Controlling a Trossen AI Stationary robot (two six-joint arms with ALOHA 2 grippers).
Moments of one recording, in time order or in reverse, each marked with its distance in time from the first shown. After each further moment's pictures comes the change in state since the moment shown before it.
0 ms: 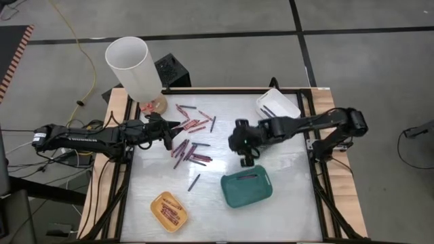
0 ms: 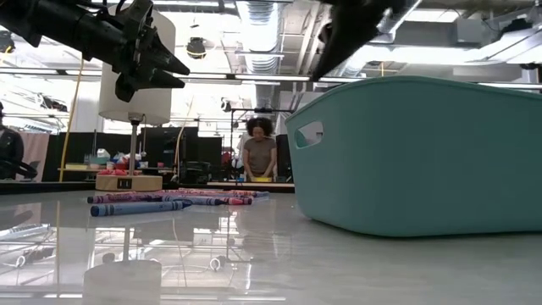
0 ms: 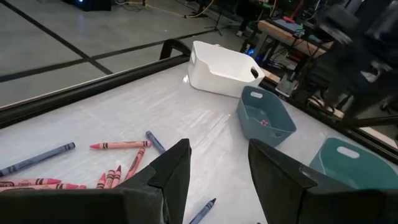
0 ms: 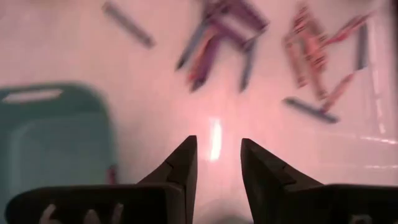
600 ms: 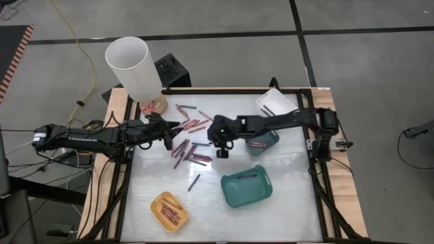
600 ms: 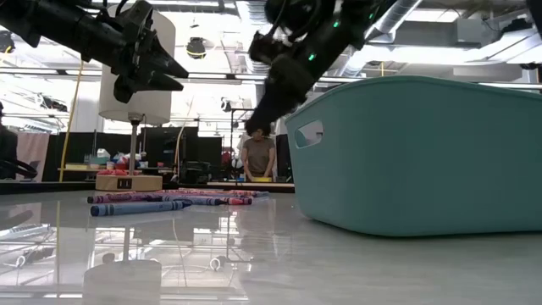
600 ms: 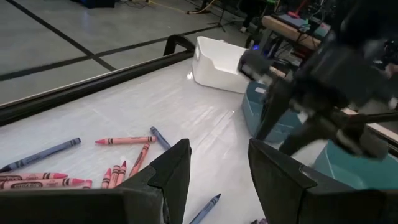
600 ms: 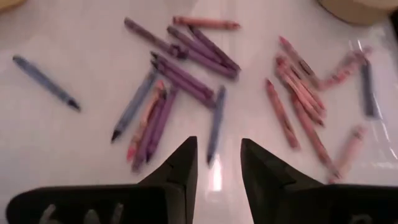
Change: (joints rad) left arm 0.000 0.000 0.000 -0.023 -0.009 0.000; right arm -0.149 0.309 0.000 0.455 -0.135 -0.090
